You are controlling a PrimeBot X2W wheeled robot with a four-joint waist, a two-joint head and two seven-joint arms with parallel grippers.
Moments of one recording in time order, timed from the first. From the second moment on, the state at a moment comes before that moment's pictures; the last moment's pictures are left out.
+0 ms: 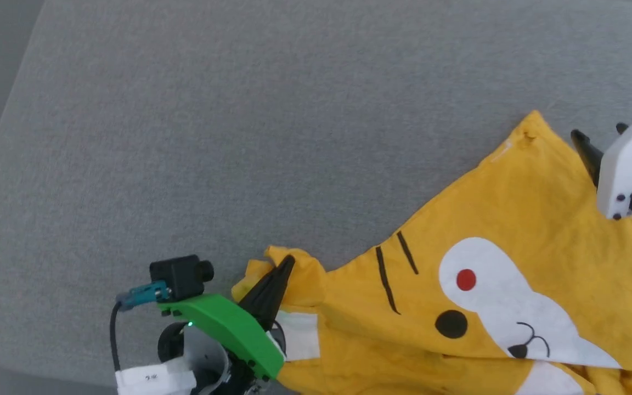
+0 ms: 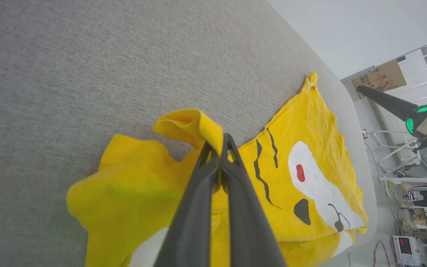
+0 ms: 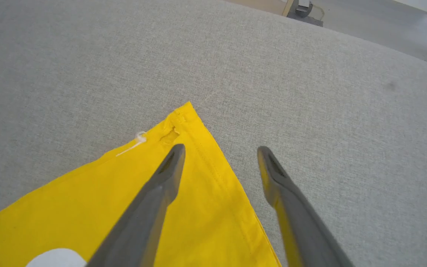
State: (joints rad) left arm -0.09 0.31 -0.52 -0.22 -0.98 0.20 0.14; right arm -0.52 -0.34 -0.04 0.15 0.26 0.13 0.73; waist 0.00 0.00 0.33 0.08
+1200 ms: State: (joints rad) left arm -0.28 0.33 -0.43 -0.09 -0.92 0.18 0.07; right arm -0.59 -0.32 0.01 0.28 0.34 0.13 0.44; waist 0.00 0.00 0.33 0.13
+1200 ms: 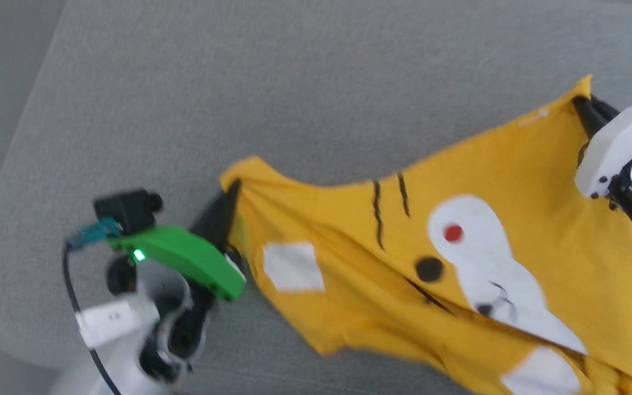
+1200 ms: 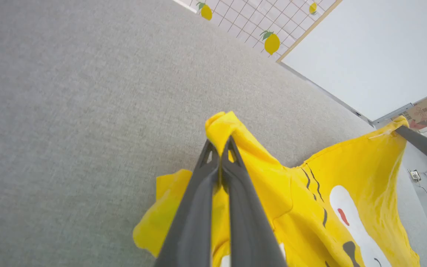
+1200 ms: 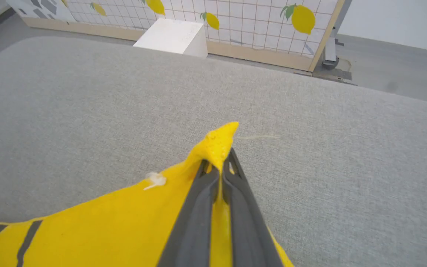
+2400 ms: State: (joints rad) left arm -1.23 0.41 -0.47 0.58 -0.65 0.10 0.18; right arm -1.22 -0.10 0.09 0.84 0.10 0.13 0.19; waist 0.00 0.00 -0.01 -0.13
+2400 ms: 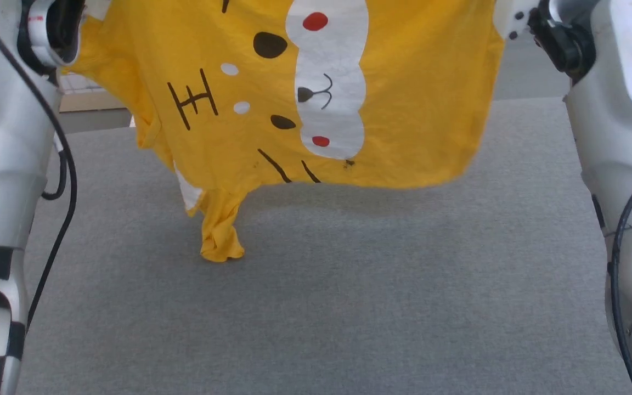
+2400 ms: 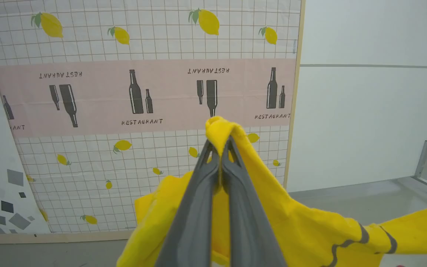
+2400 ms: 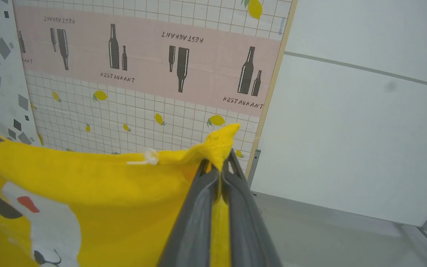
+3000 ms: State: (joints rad) left arm -1.49 0.38 -0.47 0.59 -0.62 0.10 0.14; right arm -1.44 -0.07 0.02 0.95 0.04 0.13 0.12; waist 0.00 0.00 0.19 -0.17
